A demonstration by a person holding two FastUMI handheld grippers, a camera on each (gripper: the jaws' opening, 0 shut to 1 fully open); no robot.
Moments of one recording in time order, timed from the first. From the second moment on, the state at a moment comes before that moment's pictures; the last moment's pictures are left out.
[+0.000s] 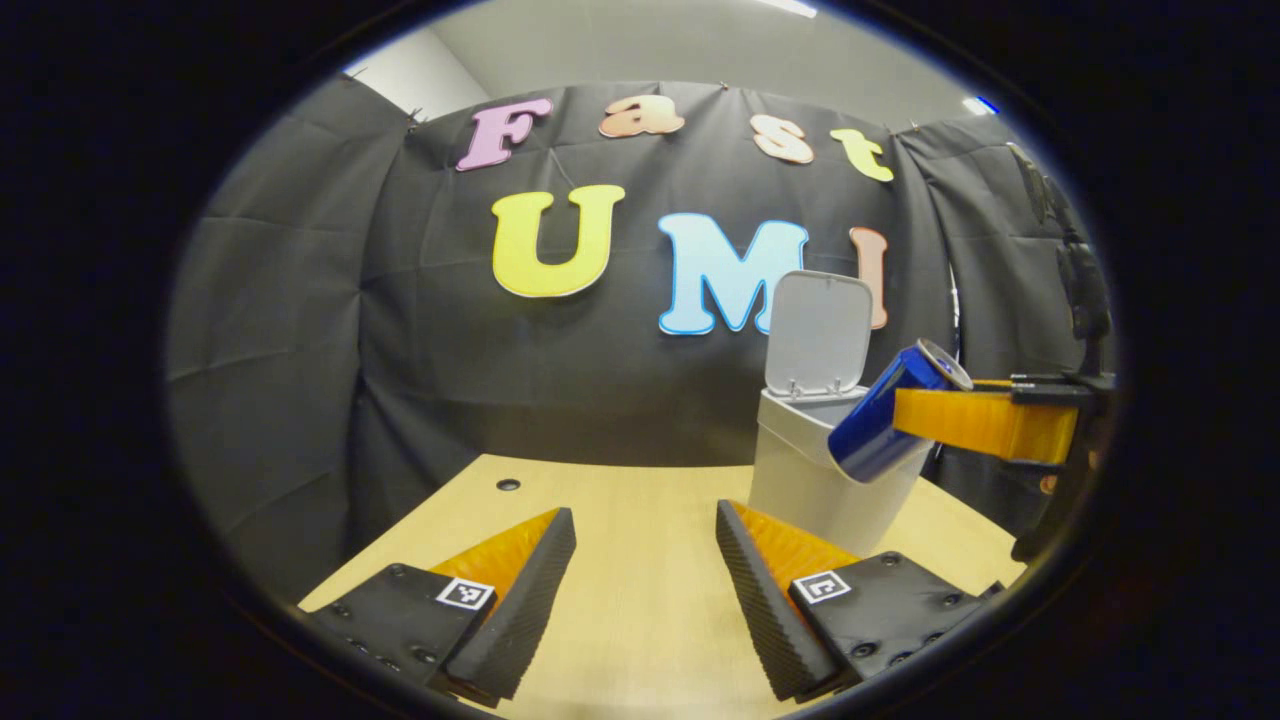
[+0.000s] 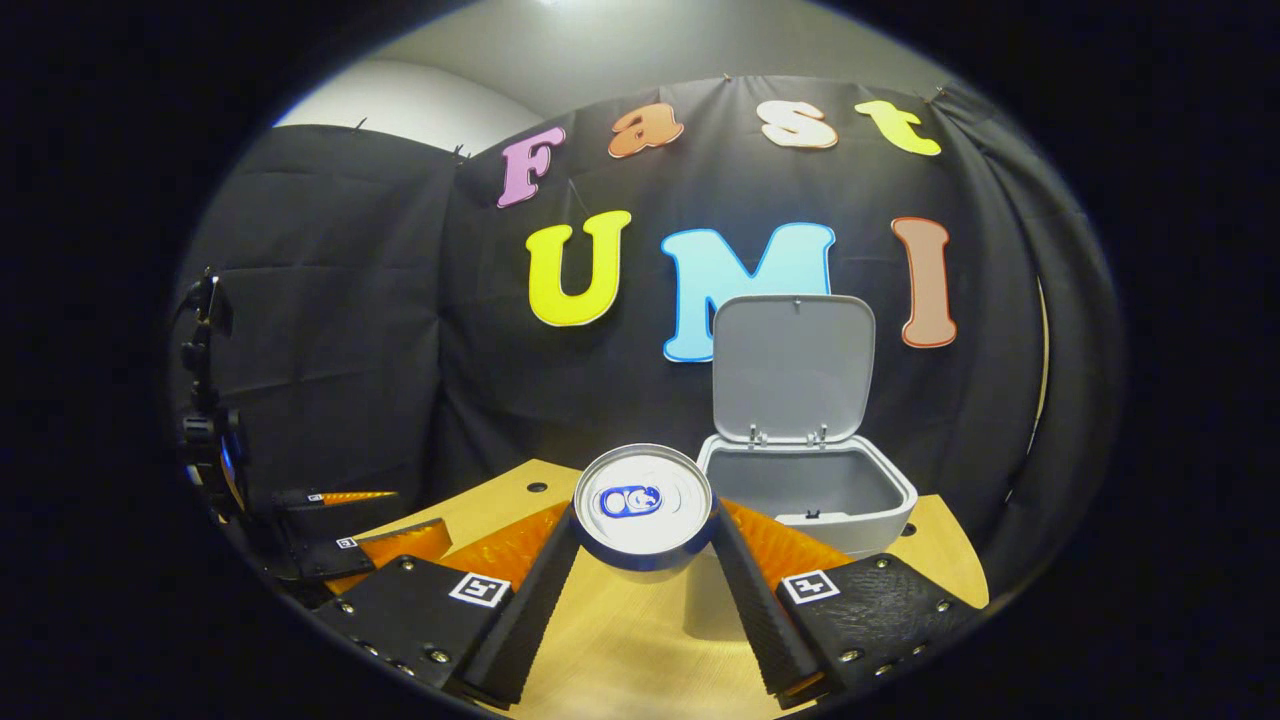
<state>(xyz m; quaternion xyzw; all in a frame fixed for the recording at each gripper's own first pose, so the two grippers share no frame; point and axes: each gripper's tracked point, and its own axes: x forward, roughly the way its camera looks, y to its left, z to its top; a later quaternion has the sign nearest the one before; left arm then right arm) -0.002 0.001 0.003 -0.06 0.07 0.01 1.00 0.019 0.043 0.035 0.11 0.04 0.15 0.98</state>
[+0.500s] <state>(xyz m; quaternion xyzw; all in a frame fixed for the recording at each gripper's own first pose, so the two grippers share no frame) 0.001 -0.001 0.002 -0.06 0.07 0.01 1.00 0.078 -0.002 0.046 0.09 0.01 0.06 0.99</state>
